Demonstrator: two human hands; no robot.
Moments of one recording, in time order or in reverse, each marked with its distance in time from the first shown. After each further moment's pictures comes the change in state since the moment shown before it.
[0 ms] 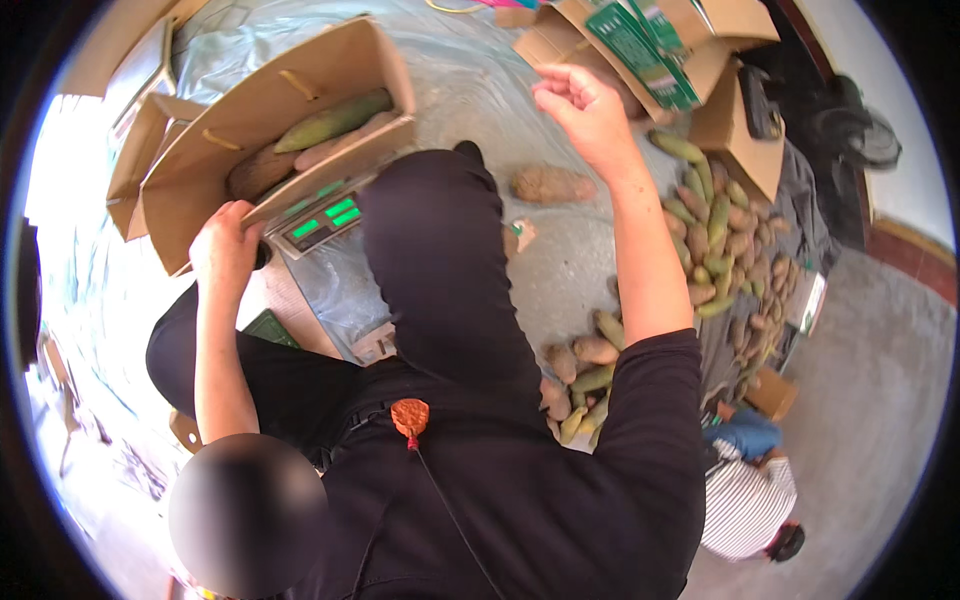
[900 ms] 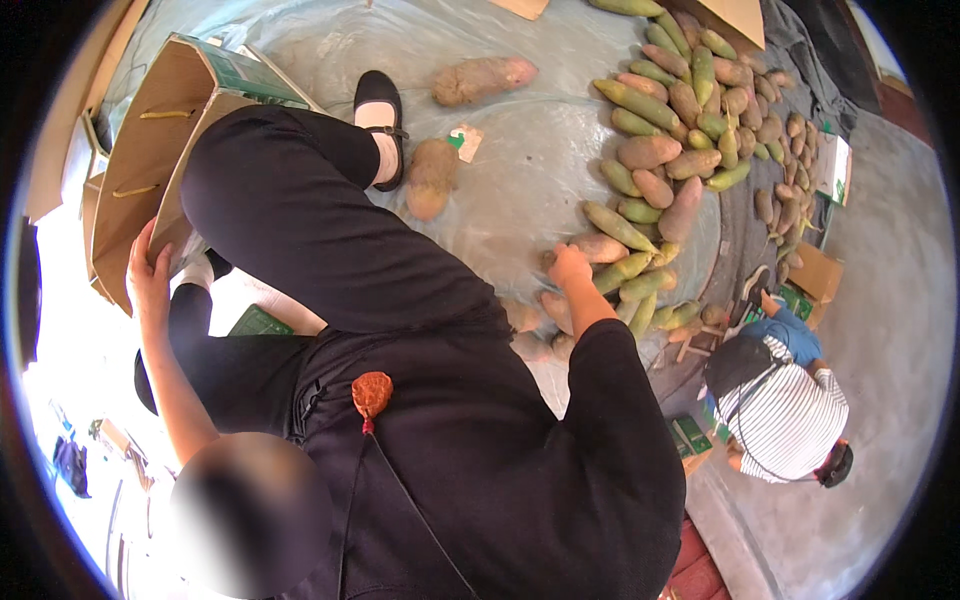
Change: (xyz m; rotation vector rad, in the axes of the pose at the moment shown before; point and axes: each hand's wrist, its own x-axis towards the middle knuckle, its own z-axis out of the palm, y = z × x) left_hand -0.004 -0.014 0.000 -0.052 -0.059 0.047; right_hand -0.404 0.280 0.016 -0.870 -0.317 1.056
